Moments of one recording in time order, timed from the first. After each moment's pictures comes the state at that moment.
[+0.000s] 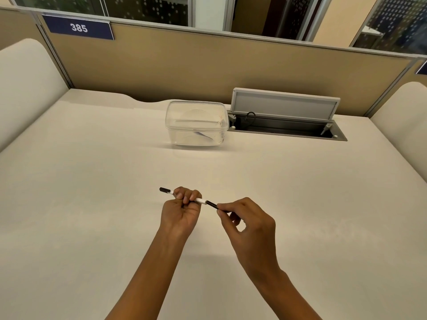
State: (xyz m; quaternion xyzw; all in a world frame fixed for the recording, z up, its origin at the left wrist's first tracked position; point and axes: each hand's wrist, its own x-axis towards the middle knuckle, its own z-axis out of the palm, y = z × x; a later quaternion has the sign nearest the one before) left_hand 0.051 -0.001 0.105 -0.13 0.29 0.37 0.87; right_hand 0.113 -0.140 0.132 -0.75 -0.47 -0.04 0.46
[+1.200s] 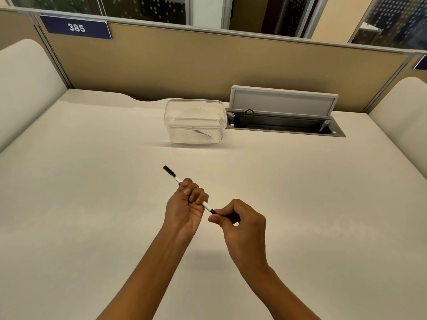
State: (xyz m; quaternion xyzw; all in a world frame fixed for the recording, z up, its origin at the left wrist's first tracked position) left_hand 0.049 -0.015 0.120 0.03 0.26 0.34 0.90; right_hand 0.101 -0.134 0.123 -0.76 -0.37 0.08 0.53
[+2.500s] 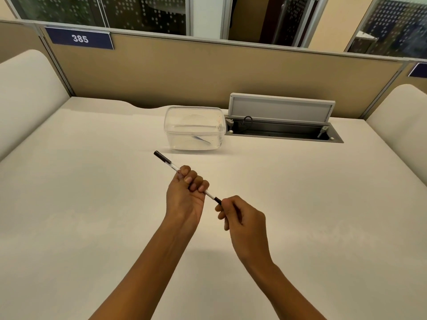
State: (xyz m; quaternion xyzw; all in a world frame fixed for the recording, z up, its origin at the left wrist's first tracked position) left_hand 0.065 -0.008 0.153 0.15 0.25 0.40 0.87; right_hand 0.110 -0.130 0.140 -0.76 -0.34 0.15 0.53
